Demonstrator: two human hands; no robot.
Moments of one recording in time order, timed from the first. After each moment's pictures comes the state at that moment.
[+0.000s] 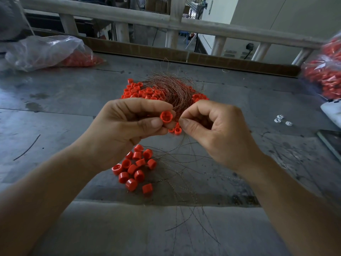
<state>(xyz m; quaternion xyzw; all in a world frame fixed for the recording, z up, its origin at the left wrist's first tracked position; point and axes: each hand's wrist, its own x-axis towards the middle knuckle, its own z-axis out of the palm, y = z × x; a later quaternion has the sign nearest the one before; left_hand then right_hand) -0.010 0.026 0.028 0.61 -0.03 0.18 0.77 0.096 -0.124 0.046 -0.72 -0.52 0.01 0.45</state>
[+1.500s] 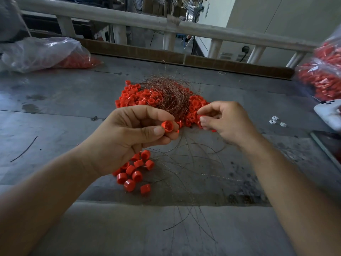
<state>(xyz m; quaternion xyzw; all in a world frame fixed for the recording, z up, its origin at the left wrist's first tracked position) -0.009 0.022 0.024 0.60 -0.03 0.12 0.79 0.160 -0.125 0.026 -0.82 -0.35 0.08 0.44</state>
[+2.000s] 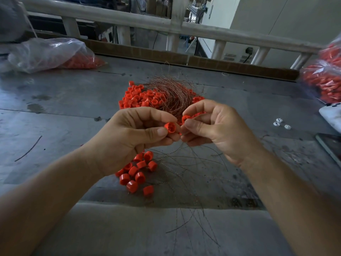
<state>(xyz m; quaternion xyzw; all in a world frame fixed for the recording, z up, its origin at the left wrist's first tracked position) -0.008 0.024 0.024 0.60 -0.01 0.12 0.79 0.112 -0.121 0.045 -0.65 -0.39 0.27 0.59</state>
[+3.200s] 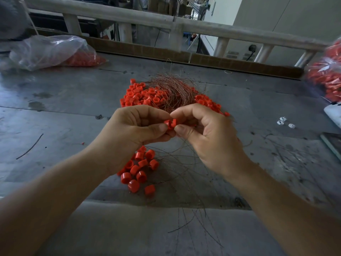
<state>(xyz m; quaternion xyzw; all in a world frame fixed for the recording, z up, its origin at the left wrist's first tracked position) -0.003 0.020 0.021 0.64 0.09 0.19 0.74 0.093 -0.110 0.027 -0.70 -0.50 0.05 0.51</state>
